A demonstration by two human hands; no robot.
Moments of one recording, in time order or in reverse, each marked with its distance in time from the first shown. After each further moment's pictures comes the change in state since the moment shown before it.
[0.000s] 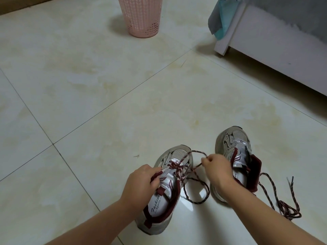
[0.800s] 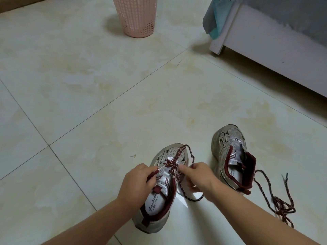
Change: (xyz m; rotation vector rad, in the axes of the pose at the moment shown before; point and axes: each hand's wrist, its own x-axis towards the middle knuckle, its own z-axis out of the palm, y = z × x) left_hand -0.002 0.002 -0.001 -0.015 0.034 -0.002; right_hand -0.016 0.002 0.023 0.475 -0.386 0.121
